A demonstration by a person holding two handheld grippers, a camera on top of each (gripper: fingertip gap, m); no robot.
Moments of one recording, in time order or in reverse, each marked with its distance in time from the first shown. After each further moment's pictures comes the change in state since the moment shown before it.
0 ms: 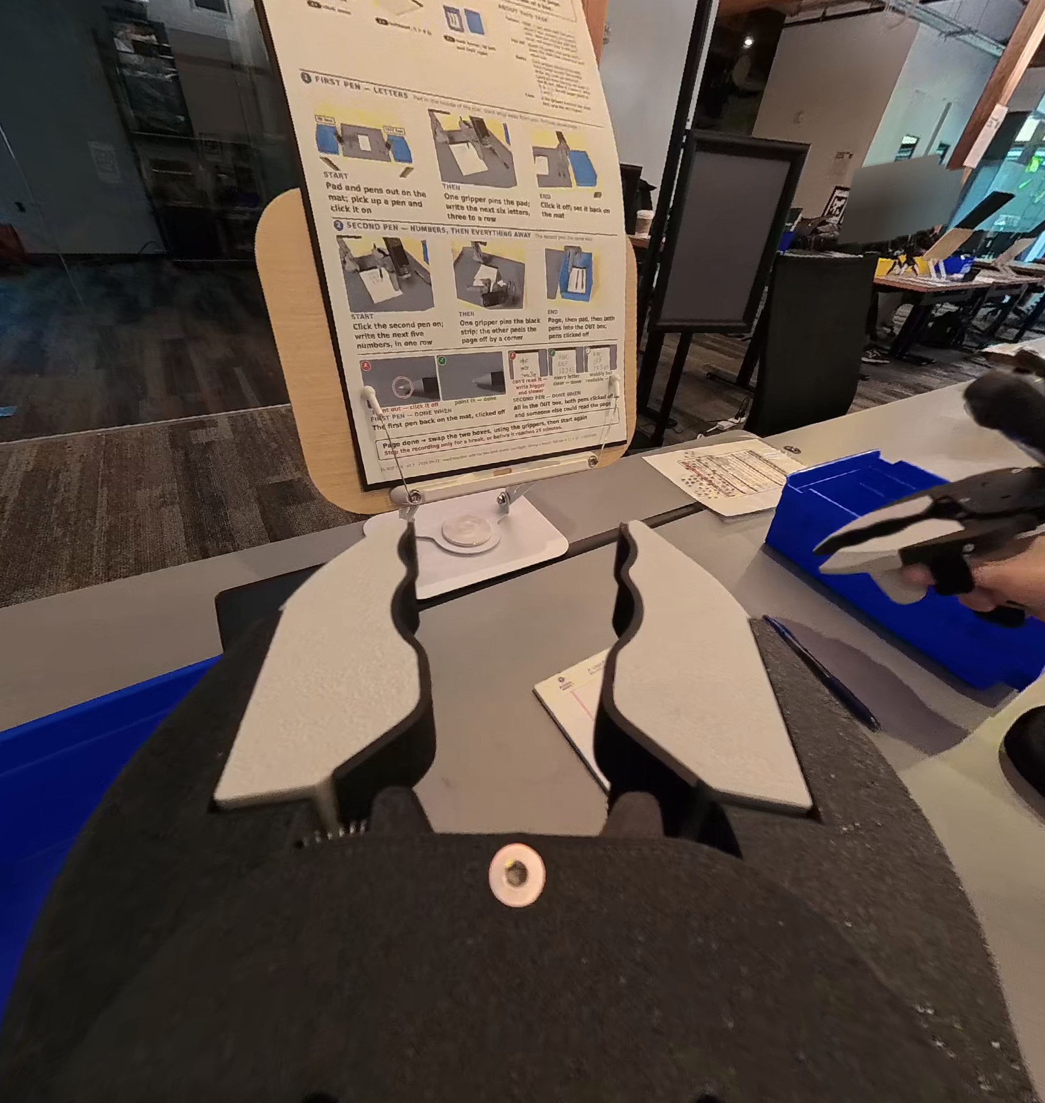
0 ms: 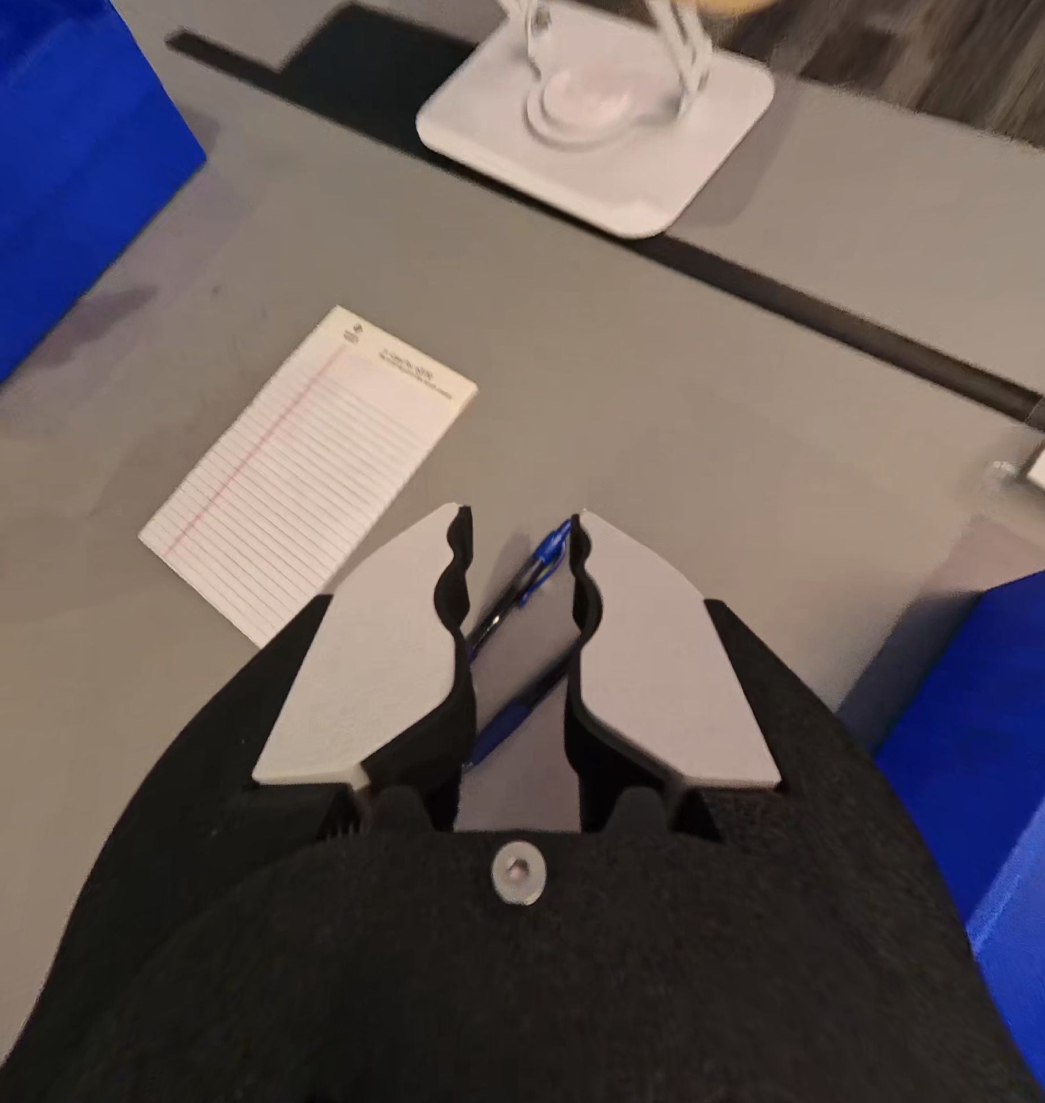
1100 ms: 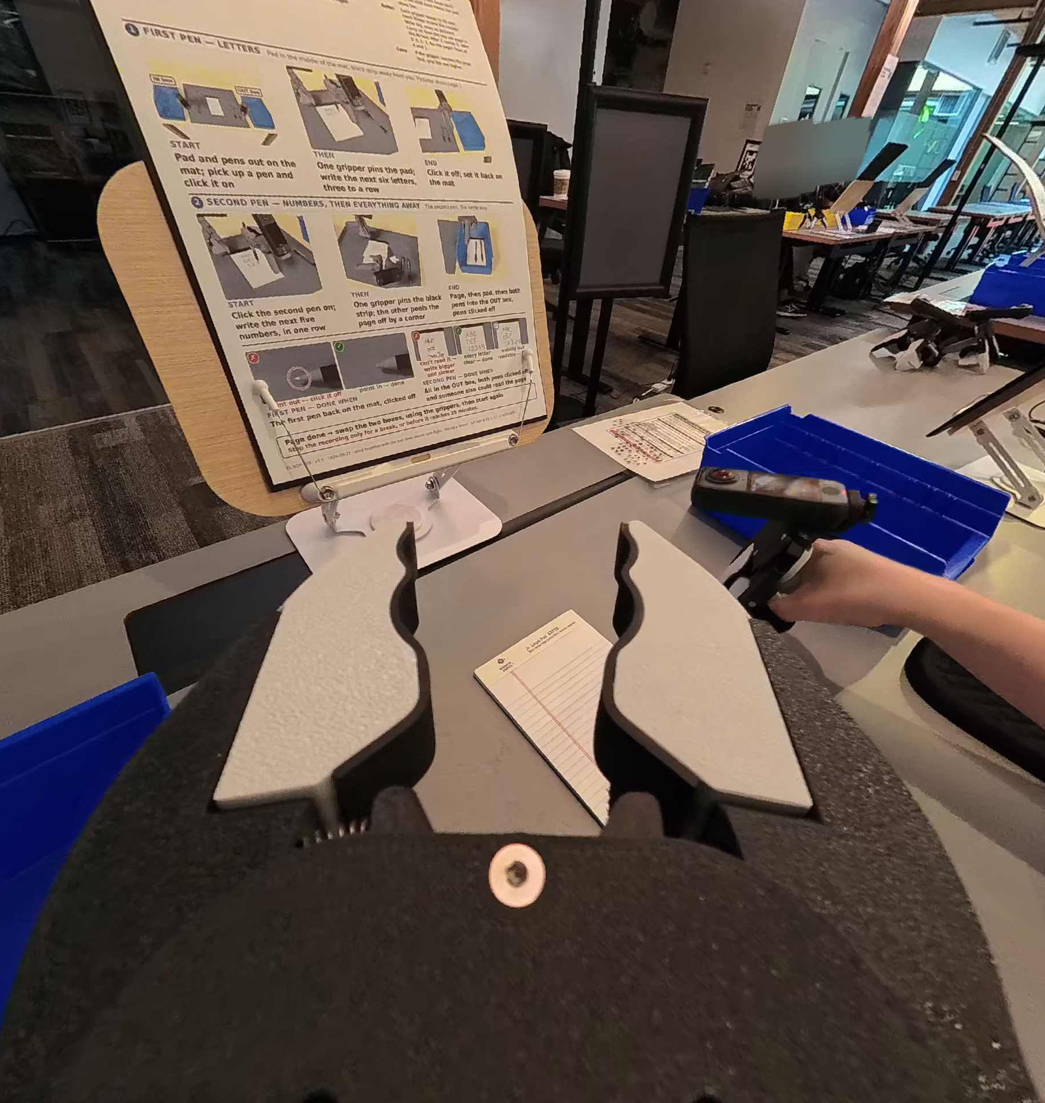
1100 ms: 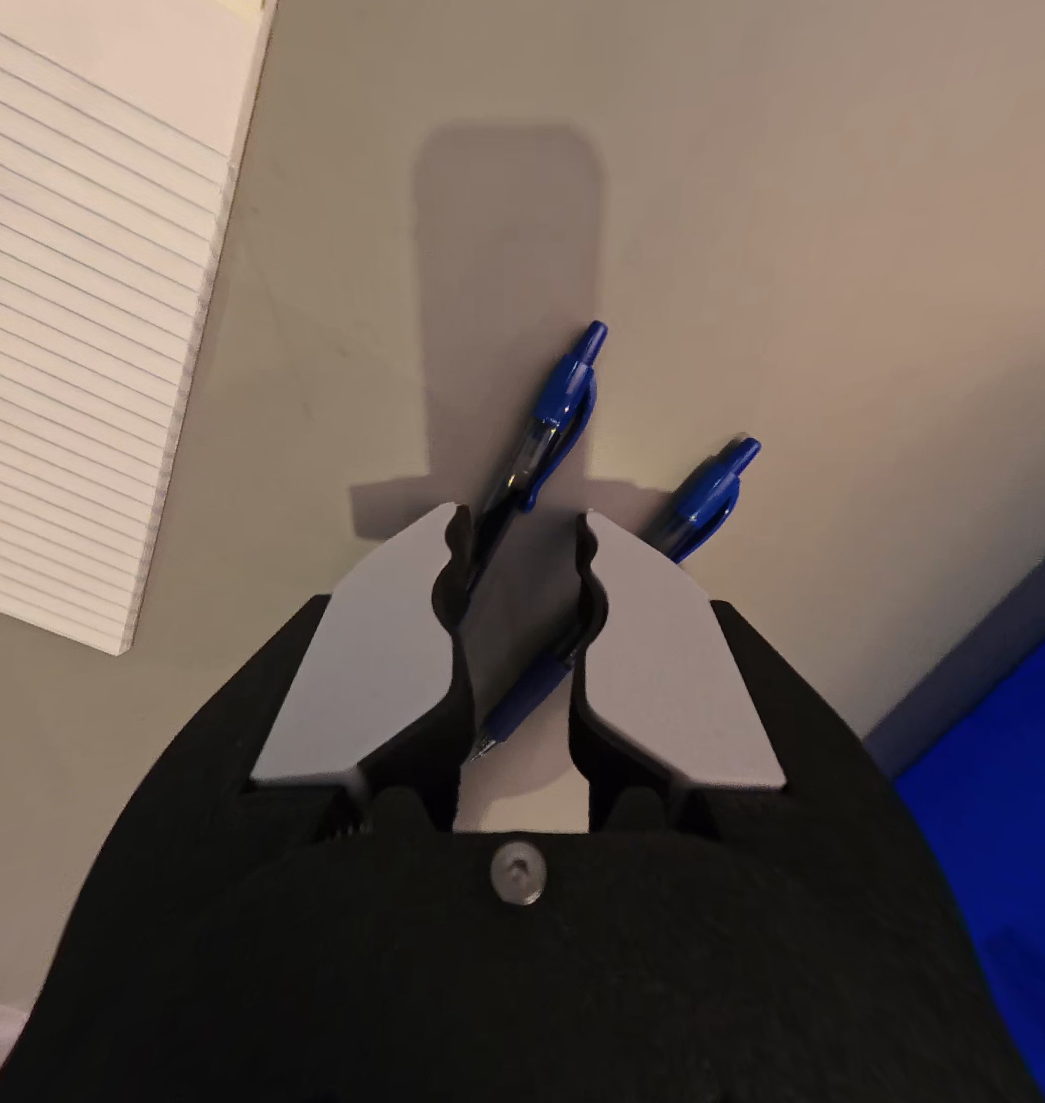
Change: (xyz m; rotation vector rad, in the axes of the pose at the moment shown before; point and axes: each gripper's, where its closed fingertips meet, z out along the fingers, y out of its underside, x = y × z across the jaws) left arm 0.041 0.004 0.000 -0.052 0.133 0.030; right arm -0.001 0.098 0.066 -0.573 0.202 0.091
